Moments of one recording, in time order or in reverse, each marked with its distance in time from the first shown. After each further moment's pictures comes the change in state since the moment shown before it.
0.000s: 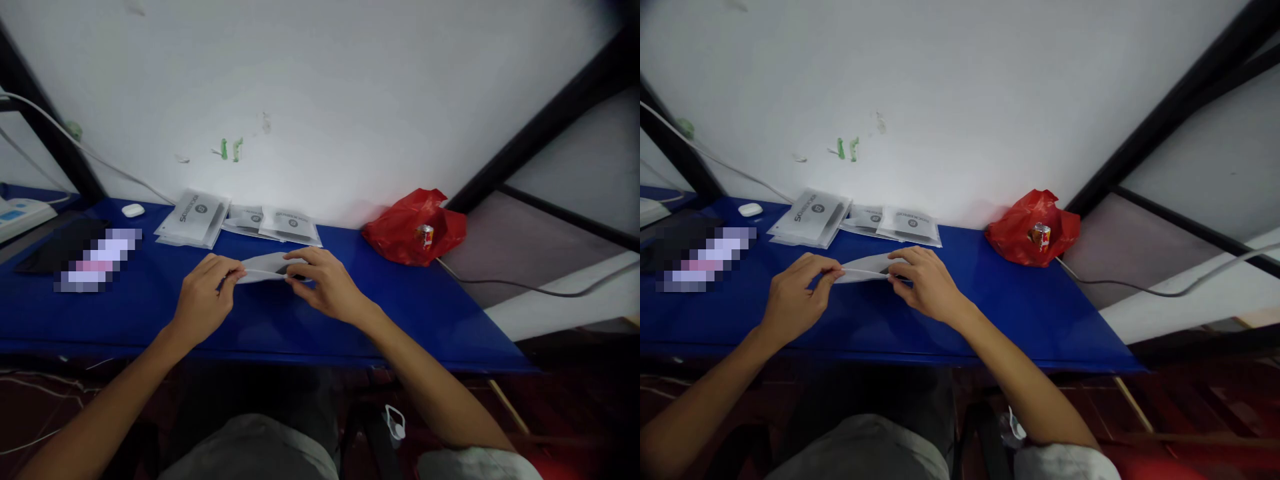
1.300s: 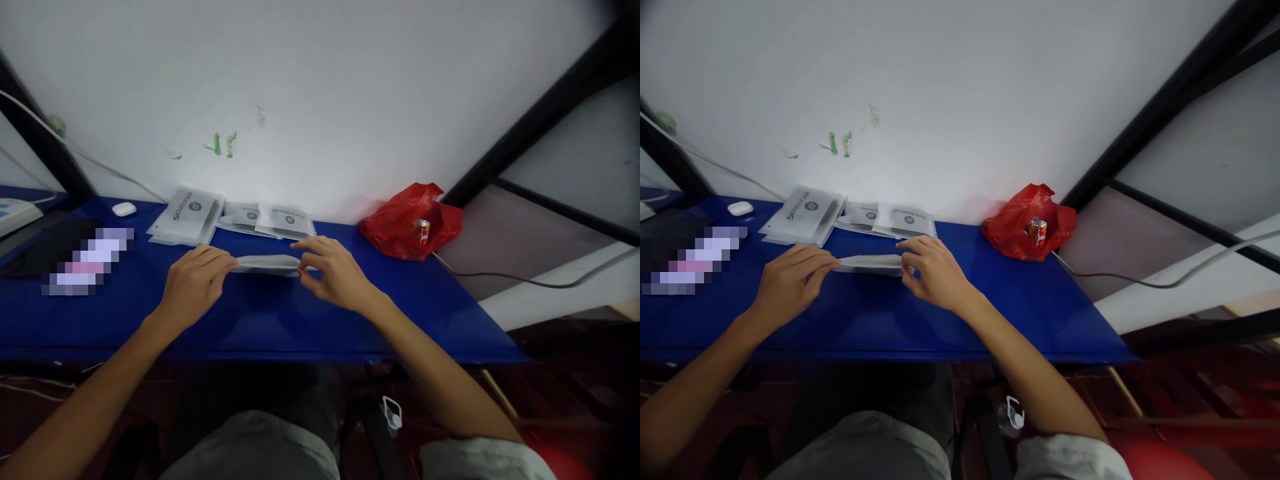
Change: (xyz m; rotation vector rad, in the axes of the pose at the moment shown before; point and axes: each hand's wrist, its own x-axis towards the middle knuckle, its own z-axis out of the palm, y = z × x) left_hand 0.005 -0.032 -0.004 0.079 -0.120 0.136; right_hand -0.002 0.013 -0.014 -0.138 -0.034 0.021
